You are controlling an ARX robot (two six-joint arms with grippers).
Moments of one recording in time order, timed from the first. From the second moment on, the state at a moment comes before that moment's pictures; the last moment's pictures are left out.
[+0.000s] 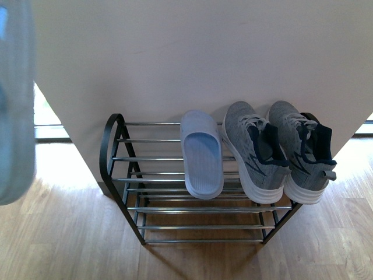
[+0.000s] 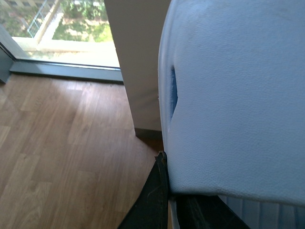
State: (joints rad) left arm -0.17 1.34 0.49 0.30 -0.18 -0.15; right arm 0.00 0.00 0.02 0.00 0.00 0.00
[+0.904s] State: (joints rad) left arm -0.23 2.49 1.24 0.37 -0.07 -0.13; right arm 0.00 0.00 0.02 0.00 0.00 0.00
